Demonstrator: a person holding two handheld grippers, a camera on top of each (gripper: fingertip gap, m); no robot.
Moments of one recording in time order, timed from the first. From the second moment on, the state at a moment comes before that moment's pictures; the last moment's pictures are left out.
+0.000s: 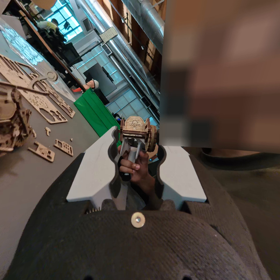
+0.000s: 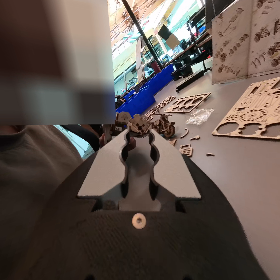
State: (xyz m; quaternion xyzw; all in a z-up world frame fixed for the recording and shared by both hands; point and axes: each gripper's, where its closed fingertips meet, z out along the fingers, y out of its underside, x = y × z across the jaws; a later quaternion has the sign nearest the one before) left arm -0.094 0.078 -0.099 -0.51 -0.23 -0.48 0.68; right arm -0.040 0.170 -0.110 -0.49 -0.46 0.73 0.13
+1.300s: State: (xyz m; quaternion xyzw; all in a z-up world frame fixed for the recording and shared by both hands) left arm -0.084 0.071 -0.120 -0.54 -0.27 -0.49 0.63; right arm -0.049 0.124 -0.113 -0.45 -0.54 0.70 0.12
